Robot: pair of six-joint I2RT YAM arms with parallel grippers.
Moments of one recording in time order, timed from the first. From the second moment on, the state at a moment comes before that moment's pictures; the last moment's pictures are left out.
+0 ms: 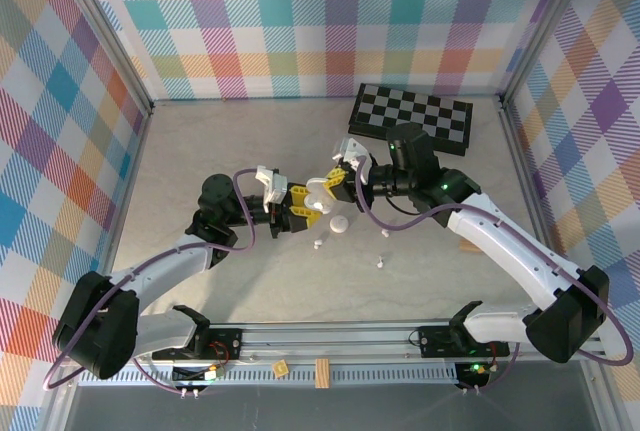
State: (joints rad) left arm -0.49 1.20 0.58 0.70 1.02 -0.13; right arm 0.66 1.26 1.20 -0.42 -0.60 -0.31
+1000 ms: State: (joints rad) left arm -0.50 1.21 0.58 0.79 0.92 -0.17; right arm 0.66 1.22 1.13 -0.26 -0.50 -0.28
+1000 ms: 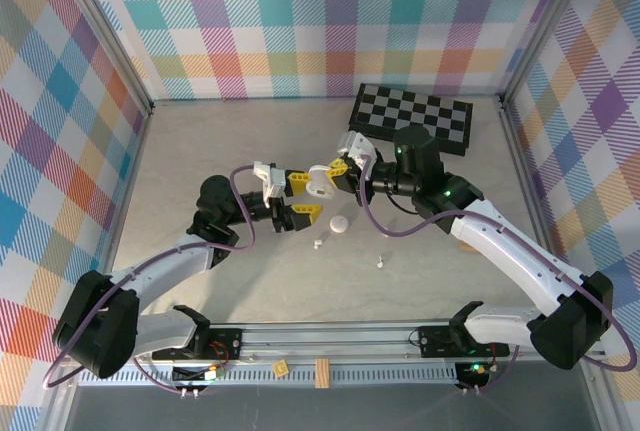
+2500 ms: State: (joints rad) left arm -0.51 1.29 0.60 0.86 0.95 -0.26; right arm 0.65 1.22 1.12 -0.26 -0.52 -0.30
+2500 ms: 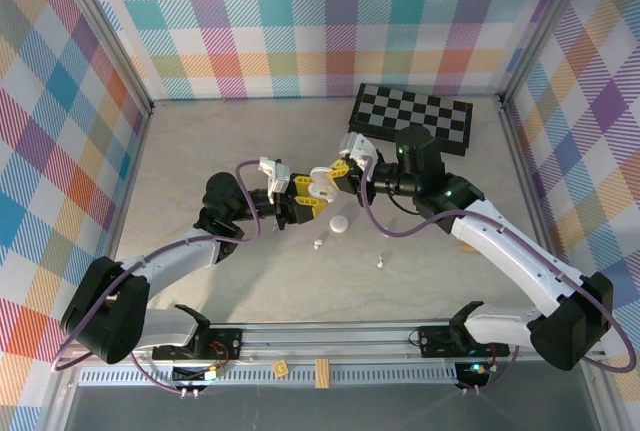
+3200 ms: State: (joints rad) left arm -0.51 1.29 0.60 0.87 0.94 -0.21; right arm 0.64 1.06 1.04 -0.22 -0.54 -0.23
